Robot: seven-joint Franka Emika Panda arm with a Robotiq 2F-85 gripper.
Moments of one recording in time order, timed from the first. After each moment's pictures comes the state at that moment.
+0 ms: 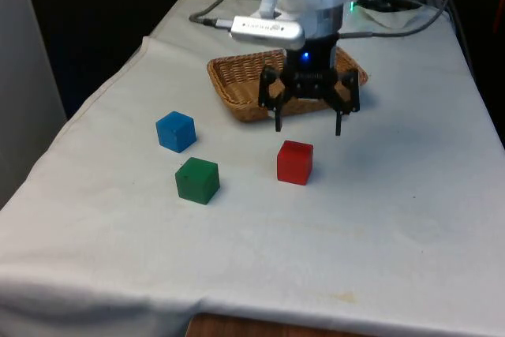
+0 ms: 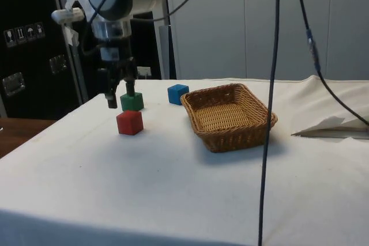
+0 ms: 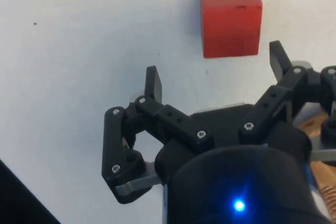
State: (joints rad) arm 0.29 0.61 -0.34 -1.75 0.29 2.35 -0.16
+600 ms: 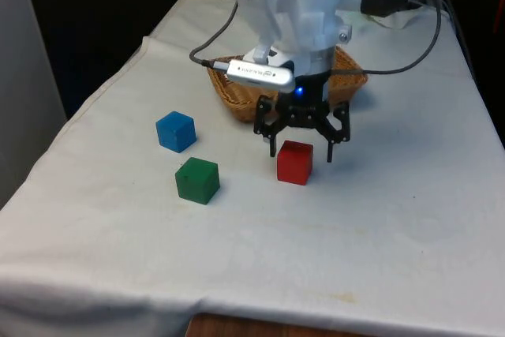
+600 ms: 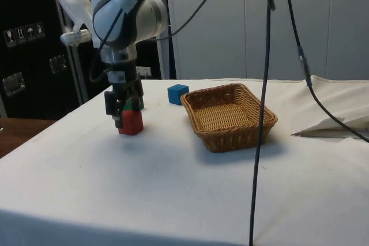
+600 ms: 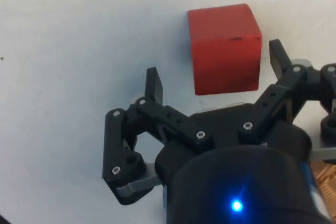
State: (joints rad) arm 0.29 0.71 -0.34 -1.75 0.33 2.43 -0.19
